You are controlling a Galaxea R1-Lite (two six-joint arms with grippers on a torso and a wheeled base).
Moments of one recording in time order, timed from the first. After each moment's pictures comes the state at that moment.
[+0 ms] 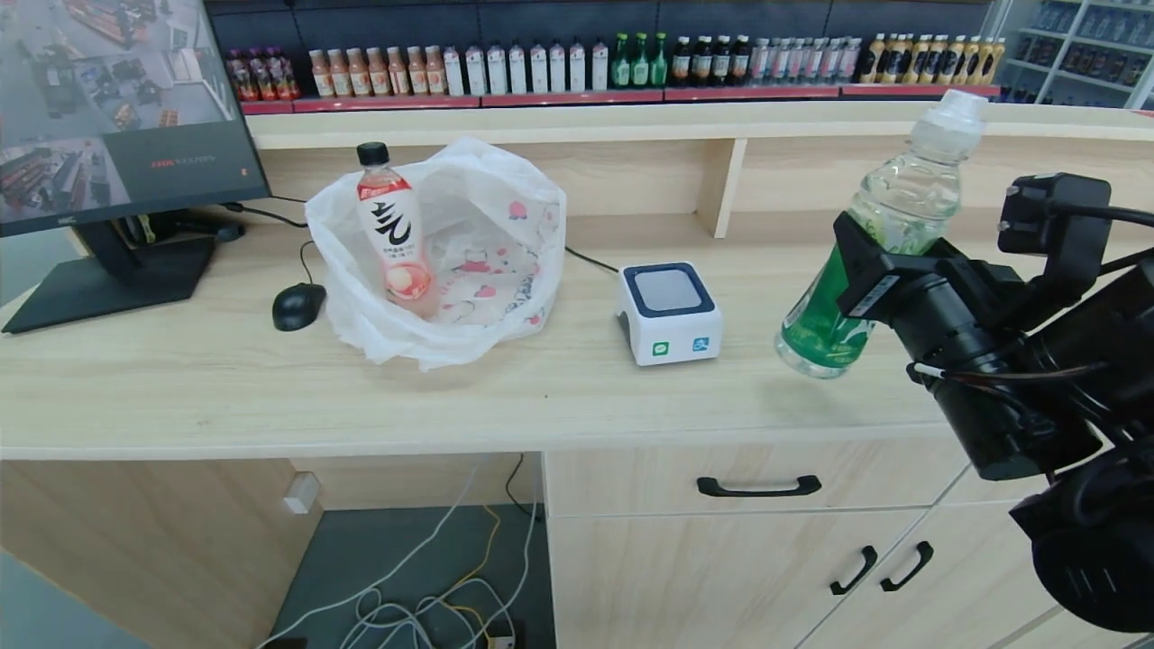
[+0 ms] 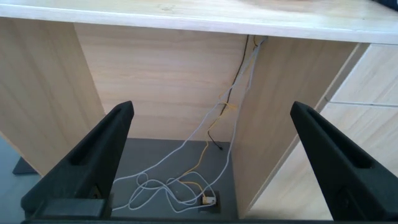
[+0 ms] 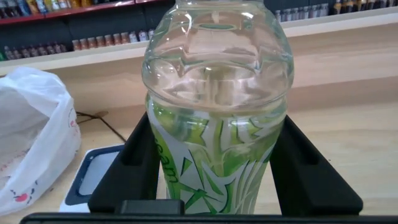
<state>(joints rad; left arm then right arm) 0.00 0.00 0.00 0.00 0.00 0.00 0.45 1.73 -0.62 -1.57 -0.39 -0.07</state>
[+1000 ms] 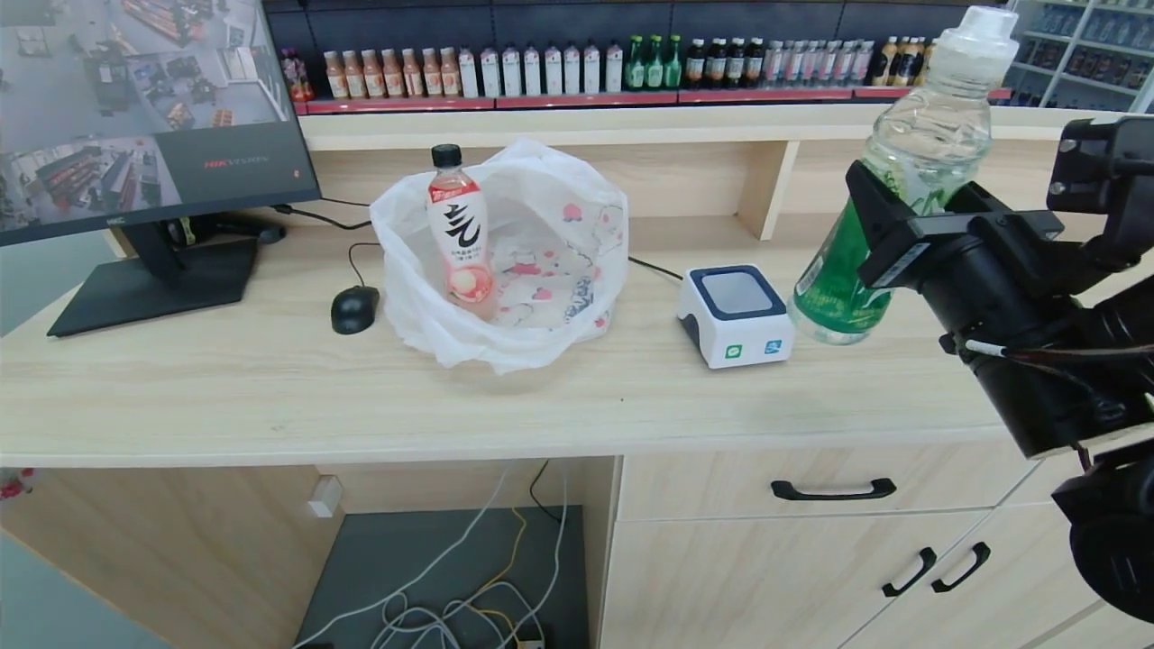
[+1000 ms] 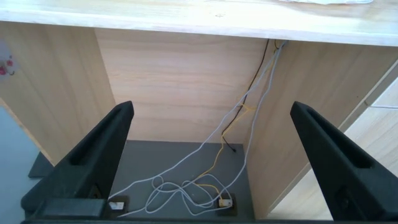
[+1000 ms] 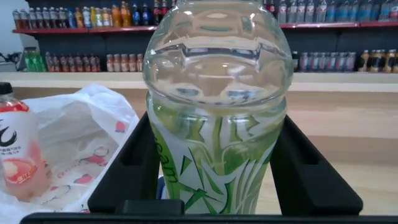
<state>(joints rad) 0.00 0.00 0.00 0.00 0.00 0.00 0.45 1.66 -0.66 -1.57 -0.26 -0.20</state>
